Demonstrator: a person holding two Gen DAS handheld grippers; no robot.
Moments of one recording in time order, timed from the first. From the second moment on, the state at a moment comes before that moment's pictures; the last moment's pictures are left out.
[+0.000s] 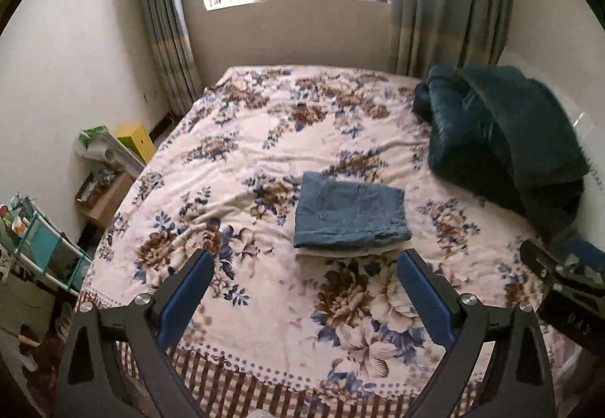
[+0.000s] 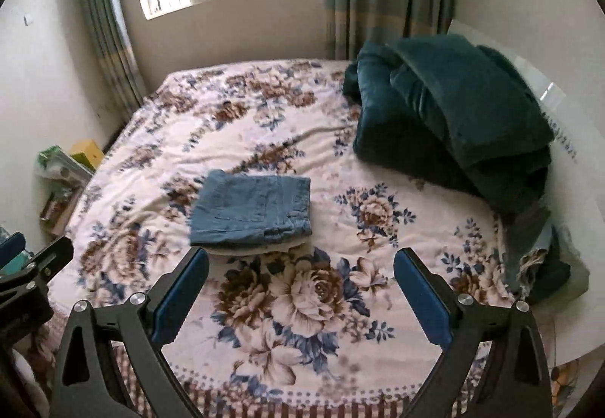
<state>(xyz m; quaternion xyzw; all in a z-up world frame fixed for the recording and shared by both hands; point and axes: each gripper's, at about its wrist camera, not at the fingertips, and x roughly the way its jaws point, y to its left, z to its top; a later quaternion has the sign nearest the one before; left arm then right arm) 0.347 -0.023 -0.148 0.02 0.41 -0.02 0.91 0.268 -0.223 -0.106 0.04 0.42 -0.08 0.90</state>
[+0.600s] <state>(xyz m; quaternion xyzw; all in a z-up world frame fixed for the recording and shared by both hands) 0.237 -0.006 -0.032 0.02 0.35 -0.06 0.93 0.109 -0.194 0.075 0.05 0.35 -0.06 0.93</state>
